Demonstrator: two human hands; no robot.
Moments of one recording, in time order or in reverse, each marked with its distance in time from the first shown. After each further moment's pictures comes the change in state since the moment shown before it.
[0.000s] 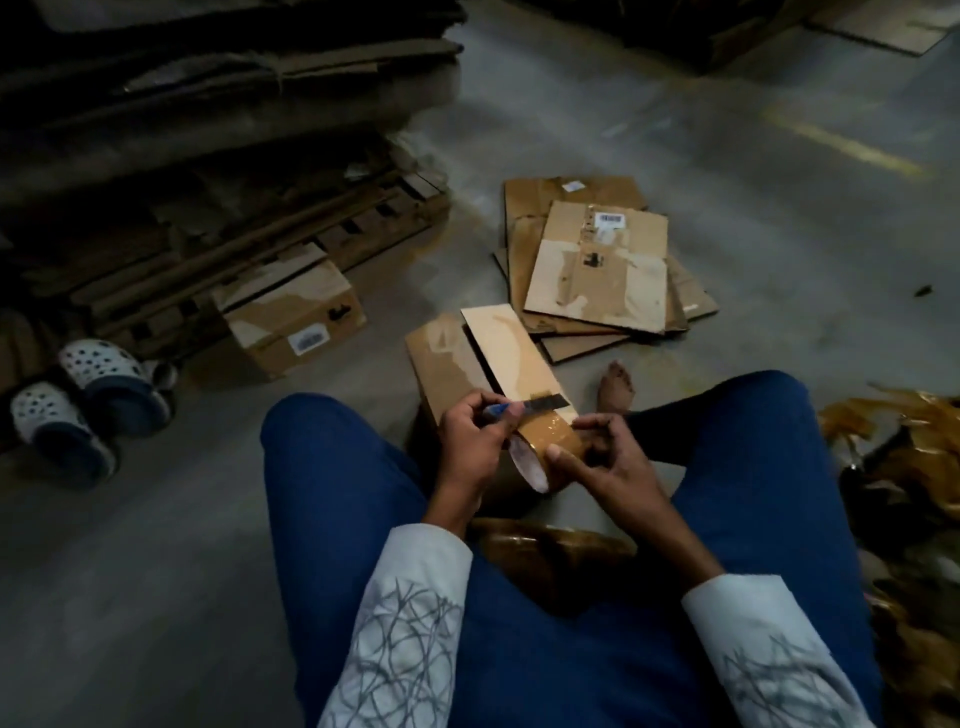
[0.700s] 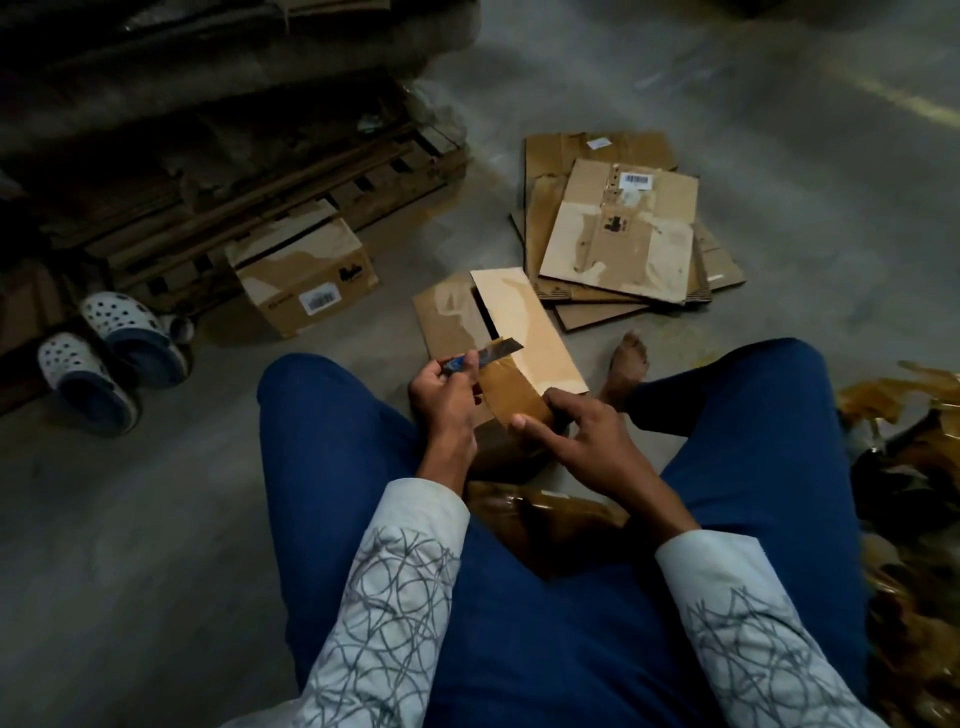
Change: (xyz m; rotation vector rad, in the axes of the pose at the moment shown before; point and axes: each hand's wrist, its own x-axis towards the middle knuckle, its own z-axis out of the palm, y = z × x) left_hand 0.025 -0.018 0.006 -0.218 0.450 -0.140; right_hand 0.016 -0.001 0.010 -0.394 -0.165 -0.243
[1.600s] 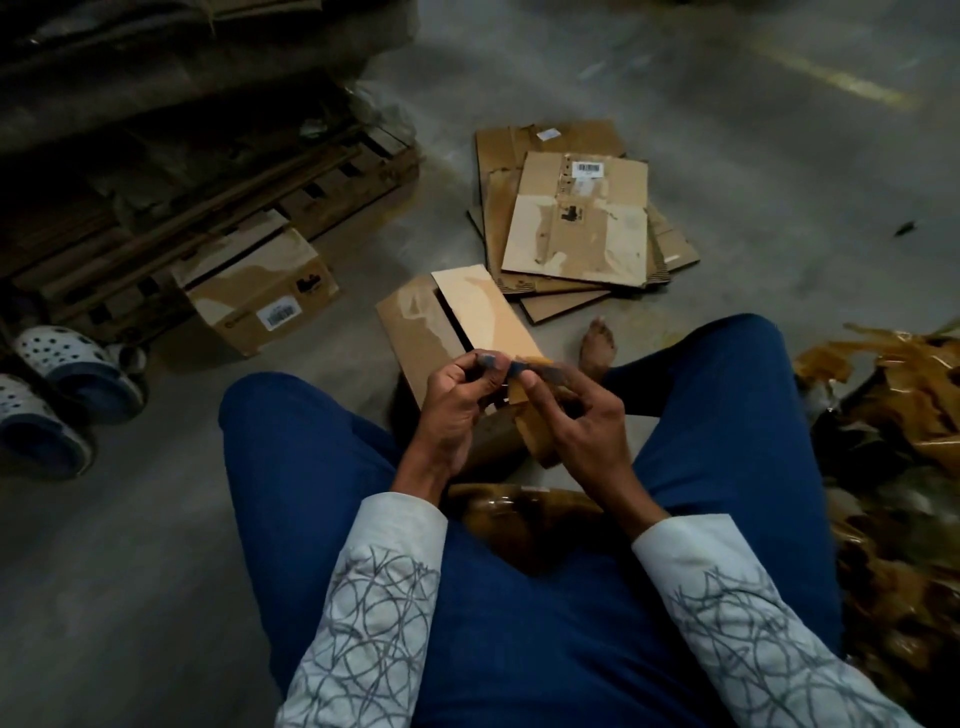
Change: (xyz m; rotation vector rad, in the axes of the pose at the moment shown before) left_hand -0.026 0.014 -0.003 -0.113 -0.790 -0.034; right_hand -0.007 -0.001 0.005 0.339 0.425 -0.049
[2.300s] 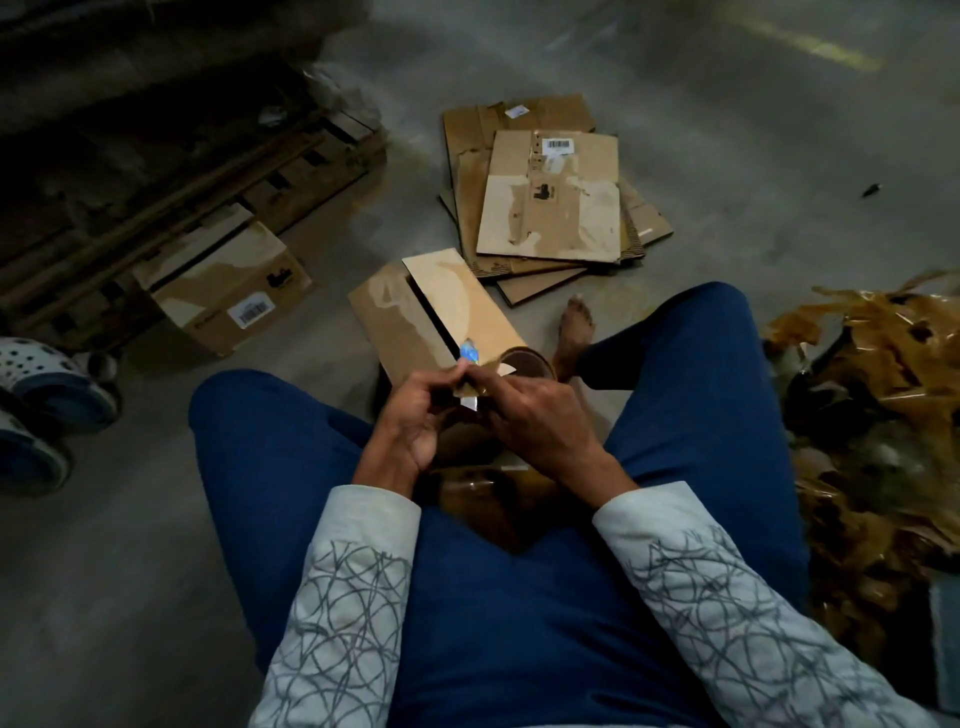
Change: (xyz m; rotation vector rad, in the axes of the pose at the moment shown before) left_hand -0.003 0.000 -0.001 -0.031 0.225 -0.323; right_hand 0.005 0.028 0.007 -0.897 -0.130 -0.645
